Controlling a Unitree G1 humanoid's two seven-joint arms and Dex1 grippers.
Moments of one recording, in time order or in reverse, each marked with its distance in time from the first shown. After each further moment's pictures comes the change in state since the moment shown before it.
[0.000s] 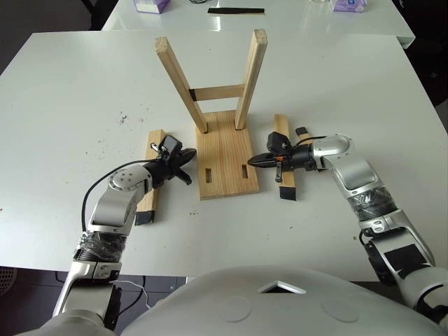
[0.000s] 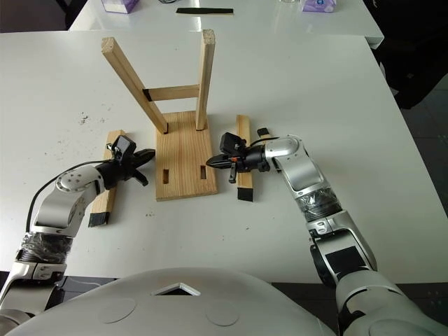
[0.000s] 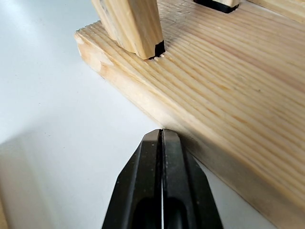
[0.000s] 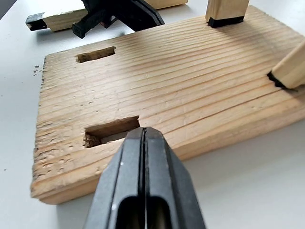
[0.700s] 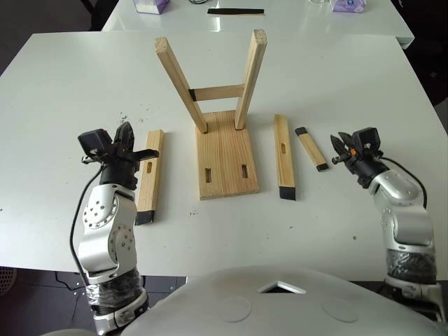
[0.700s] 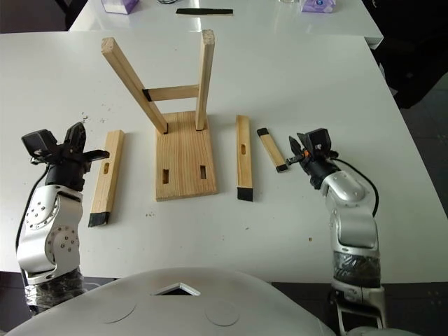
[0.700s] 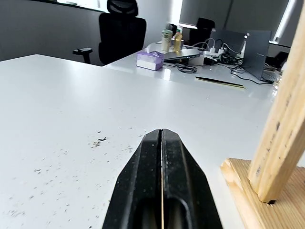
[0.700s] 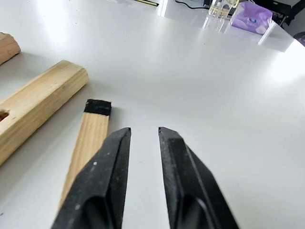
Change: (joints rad) left arm 0.252 -0.411 0.403 -0.531 -0.141 0.036 0.598; right arm 0.525 0.067 -0.494 -0.471 0.002 0.139 -0.738
